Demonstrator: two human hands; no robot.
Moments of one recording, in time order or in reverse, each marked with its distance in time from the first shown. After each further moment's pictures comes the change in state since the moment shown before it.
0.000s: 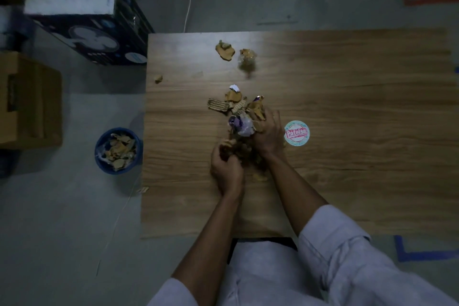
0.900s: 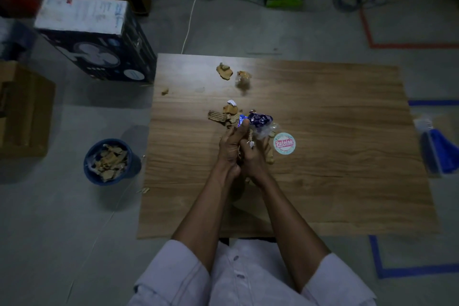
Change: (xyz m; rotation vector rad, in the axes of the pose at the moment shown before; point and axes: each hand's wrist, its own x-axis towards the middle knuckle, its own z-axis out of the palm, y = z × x) left_hand -0.001 0.065 0.006 -0.582 -0.750 -0.256; right_hand -0.046 -0.062 -0.035 0.427 -0.342 0.465
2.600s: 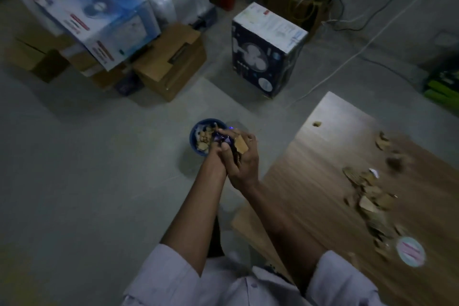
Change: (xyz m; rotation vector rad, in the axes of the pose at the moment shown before) left_hand -0.168 0.218 -0.222 -0.368 0.481 0.315; right_hand -0.091 -0.139 0.284 0.089 -0.328 -0.957
